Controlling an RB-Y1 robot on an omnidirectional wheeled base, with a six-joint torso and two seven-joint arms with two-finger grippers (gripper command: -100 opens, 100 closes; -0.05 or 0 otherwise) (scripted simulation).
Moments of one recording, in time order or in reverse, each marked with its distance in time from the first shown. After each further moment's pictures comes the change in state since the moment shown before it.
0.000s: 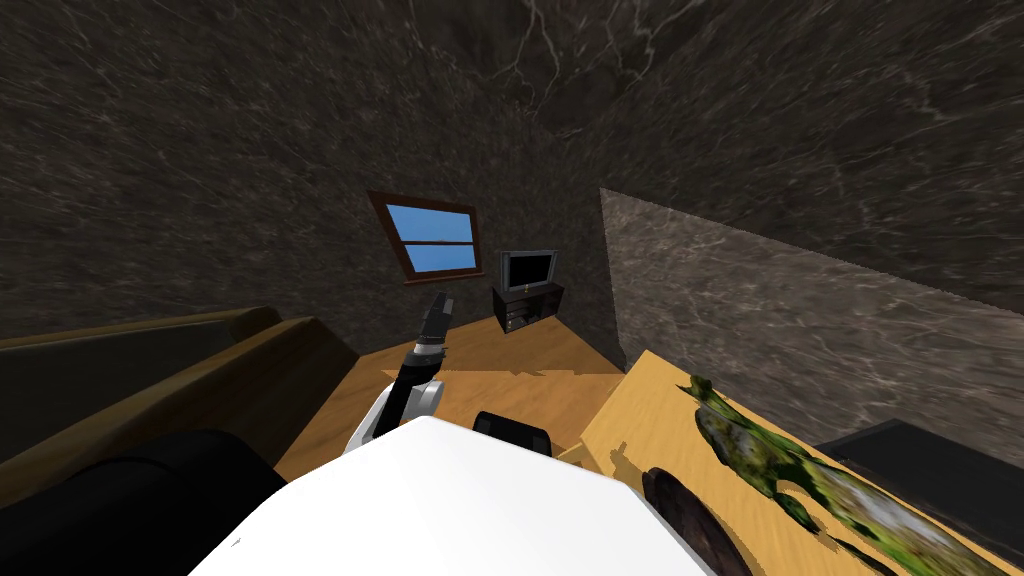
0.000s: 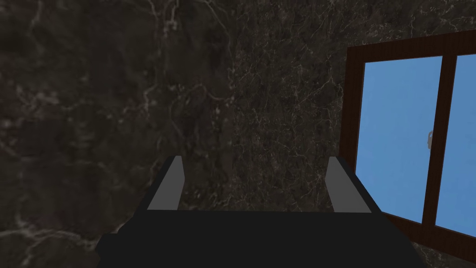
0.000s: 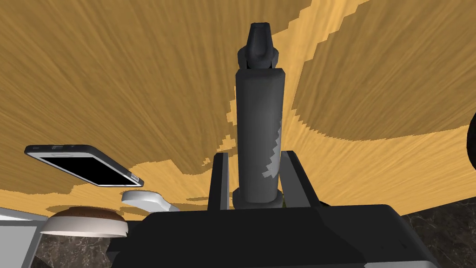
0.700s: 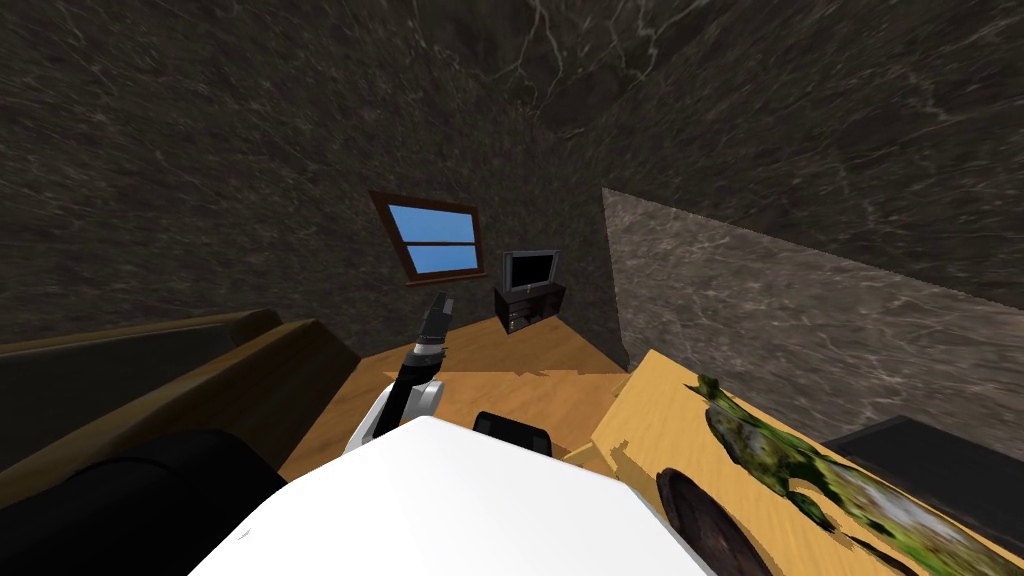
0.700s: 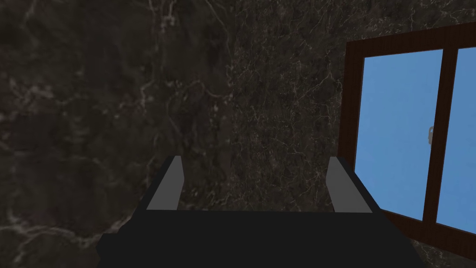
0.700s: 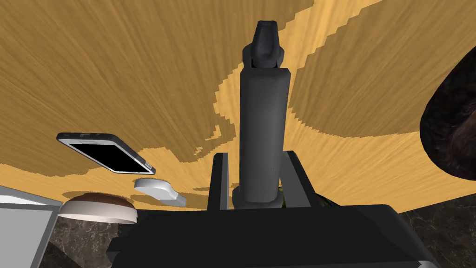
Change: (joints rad) left arm 0.000 0.000 0.000 0.000 0.000 0.000 0.000; right arm -0.010 -0.060 0.077 0.006 -0.049 -0.006 -0.017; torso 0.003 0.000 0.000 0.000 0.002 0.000
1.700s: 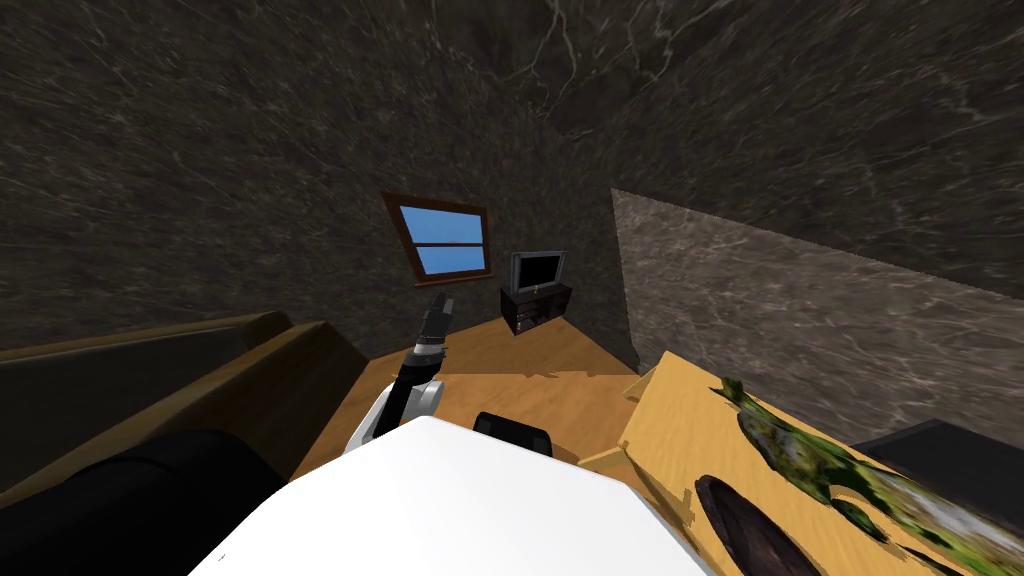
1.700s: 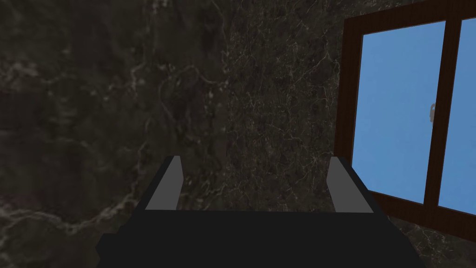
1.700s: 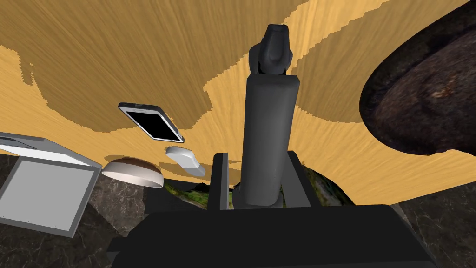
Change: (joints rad) left arm 0.000 0.000 0.000 0.000 0.000 0.000 0.000; right arm 0.034 -0.153 0.075 -0.068 -0.120 0.064 0.020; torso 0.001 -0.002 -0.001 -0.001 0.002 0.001
